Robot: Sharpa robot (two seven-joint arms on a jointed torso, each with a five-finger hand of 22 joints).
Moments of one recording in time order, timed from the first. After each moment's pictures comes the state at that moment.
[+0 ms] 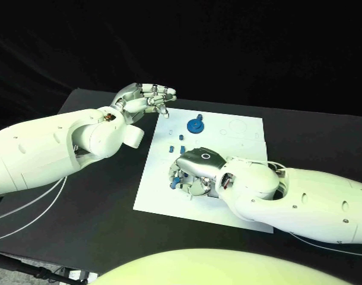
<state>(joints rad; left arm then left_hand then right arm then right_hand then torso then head) 1.20 -0.83 -0.01 1.48 -0.10 -0.19 0.32 1.39 -0.19 0.54 0.05 0.32 0.84 0.21 0.28 0.35 0.89 0.15 0.39 0.13 1.00 0.07 1.02 0.41 0.17 0.99 0.14 0.80 0.59 1.08 -0.64 -0.13 1.74 -1.74 -0.26 -0.21 1.41 -0.16 0.57 0.13 0.08 1.04 0.13 0.25 0.35 1.24 0.07 0.16 0.11 1.46 -0.01 1.50 1.31 0.08 1.44 0.09 1.22 1.31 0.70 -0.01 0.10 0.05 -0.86</state>
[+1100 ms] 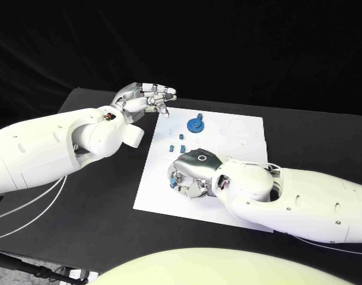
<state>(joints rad) 1.20 -0.83 -0.01 1.48 -0.10 -0.19 0.32 1.39 -0.19 0.54 0.05 0.32 0.84 0.21 0.28 0.35 0.88 0.15 0.39 0.12 1.00 0.07 1.02 0.41 0.17 0.99 0.15 0.80 0.59 1.07 -0.62 -0.13 1.72 -1.80 -0.23 -0.24 1.30 -0.23 0.56 0.14 0.14 0.94 0.15 0.19 0.37 1.21 0.08 0.12 0.12 1.46 0.00 1.50 1.31 0.08 1.44 0.10 1.19 1.31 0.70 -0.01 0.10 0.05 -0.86</state>
